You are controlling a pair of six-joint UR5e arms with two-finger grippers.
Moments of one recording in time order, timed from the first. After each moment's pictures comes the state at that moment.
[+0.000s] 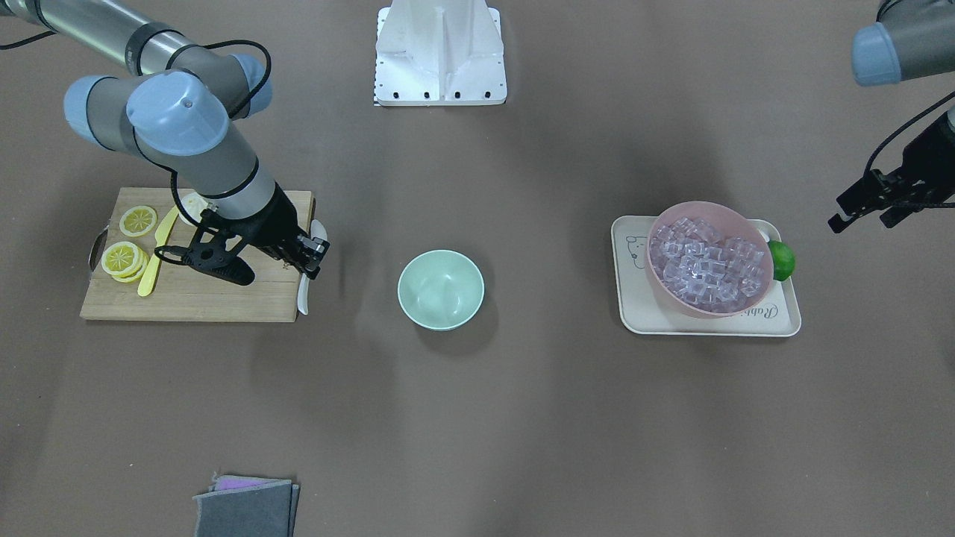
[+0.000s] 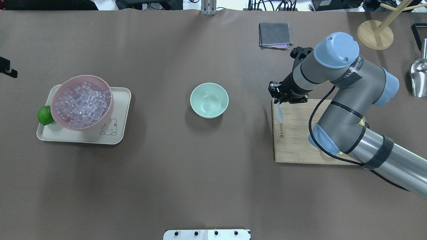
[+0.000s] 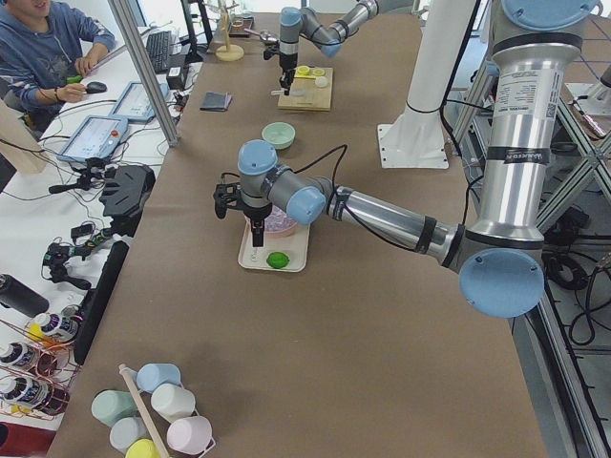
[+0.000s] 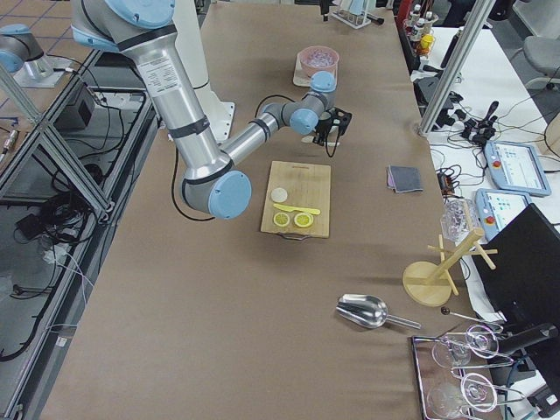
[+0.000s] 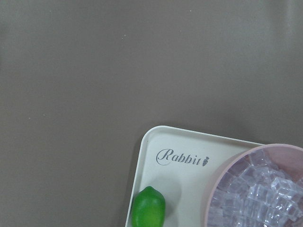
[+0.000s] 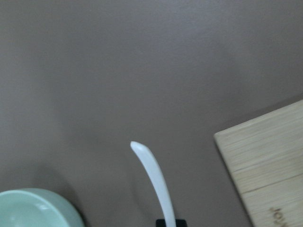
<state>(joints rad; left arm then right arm) -1.22 -1.64 -1.84 -1.83 -2.33 -0.80 0.74 -1.03 1.65 -1.31 2.04 1.60</state>
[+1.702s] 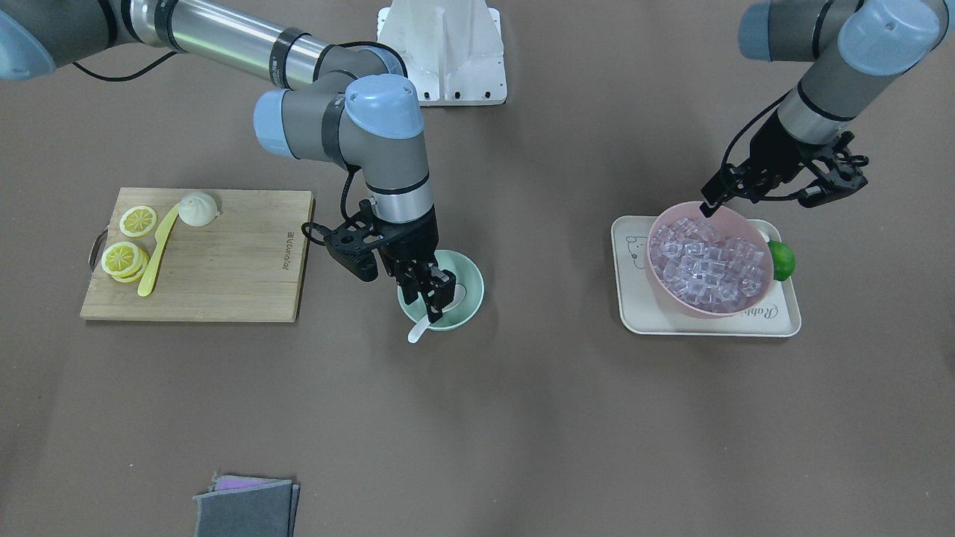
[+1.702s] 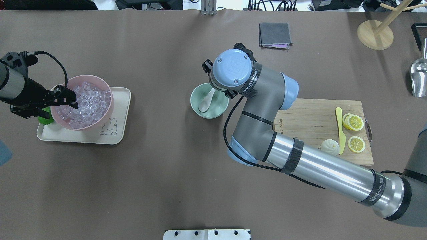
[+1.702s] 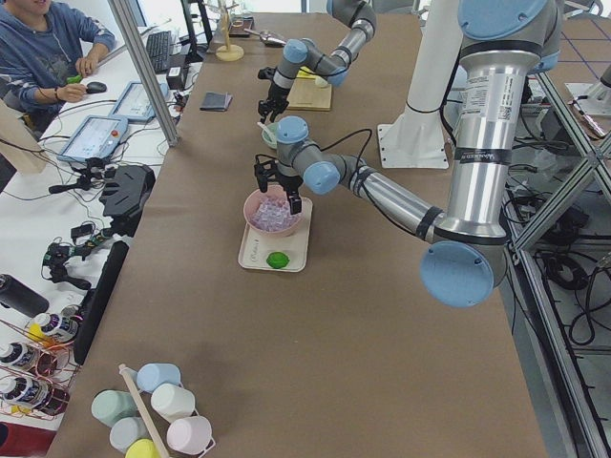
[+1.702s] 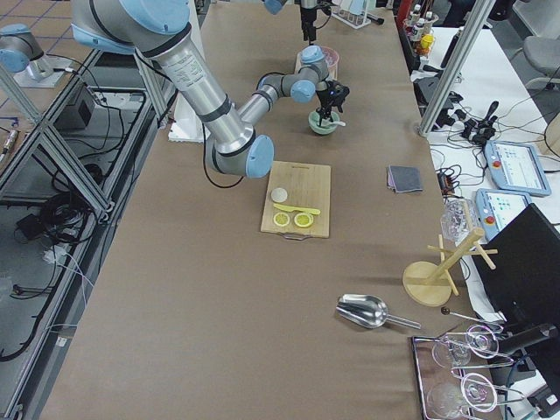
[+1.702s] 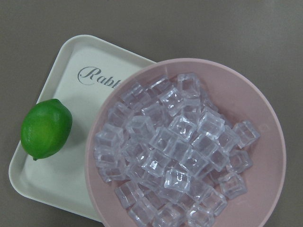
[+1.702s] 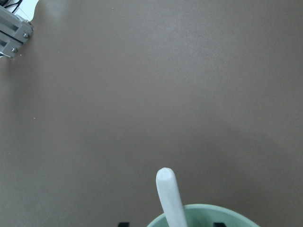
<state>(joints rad) -0.91 -1.66 -1.95 -1.82 -2.16 -1.24 0.58 -0.75 1.41 -1.30 1.61 2.01</state>
